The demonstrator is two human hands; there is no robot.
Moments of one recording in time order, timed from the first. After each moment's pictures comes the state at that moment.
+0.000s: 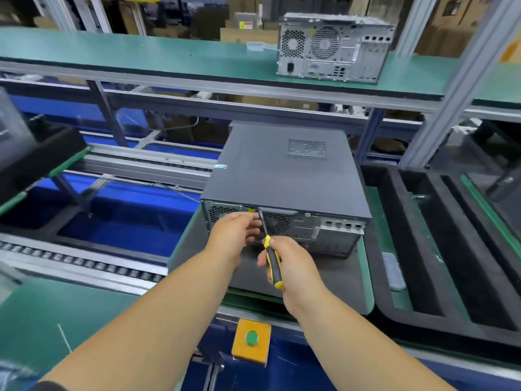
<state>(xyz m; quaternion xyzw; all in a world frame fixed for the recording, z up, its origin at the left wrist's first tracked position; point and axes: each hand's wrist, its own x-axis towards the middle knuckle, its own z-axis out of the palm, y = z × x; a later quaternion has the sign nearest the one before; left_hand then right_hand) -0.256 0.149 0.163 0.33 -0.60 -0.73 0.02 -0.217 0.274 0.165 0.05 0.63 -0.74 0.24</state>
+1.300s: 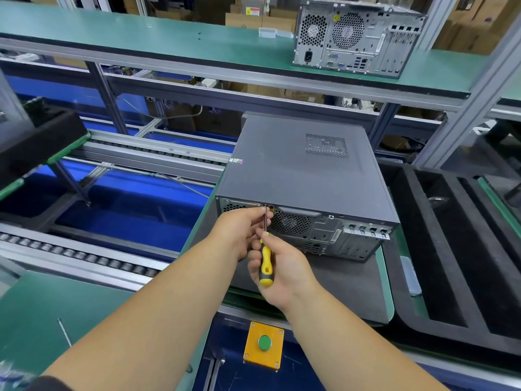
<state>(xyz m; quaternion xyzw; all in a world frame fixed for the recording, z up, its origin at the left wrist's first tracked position) -0.264 0.112 0.156 0.32 -0.51 -0.80 -0.06 -0.227 0.218 0.158 0.18 0.36 -0.85 0.35</state>
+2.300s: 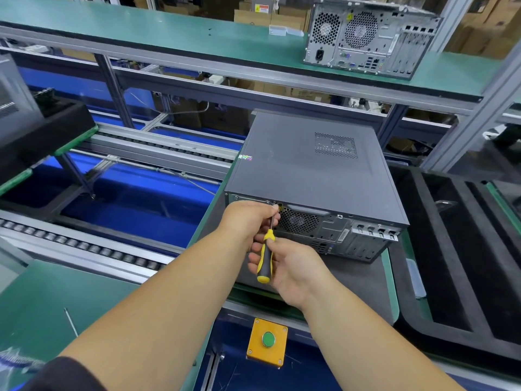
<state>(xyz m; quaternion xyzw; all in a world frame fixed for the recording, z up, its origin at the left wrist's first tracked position) -0.263 0.111 0.166 0.29 -0.64 -0.71 -0.04 -0.223 0.222 0.170 0.15 0.49 -0.77 0.37</state>
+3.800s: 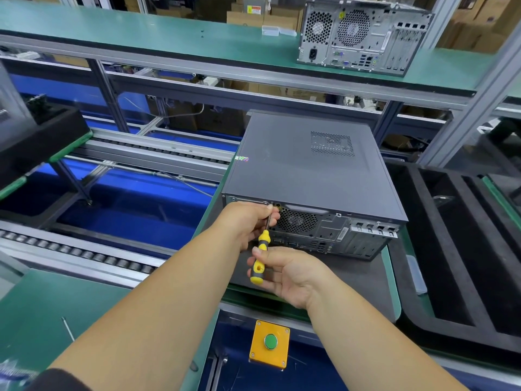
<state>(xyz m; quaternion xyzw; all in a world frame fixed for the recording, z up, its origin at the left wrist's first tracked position) -0.266 0.102 0.169 0.27 -0.61 -0.74 -0.09 -0.231 0.230 0.155 0.10 0.53 -0.72 0.44</state>
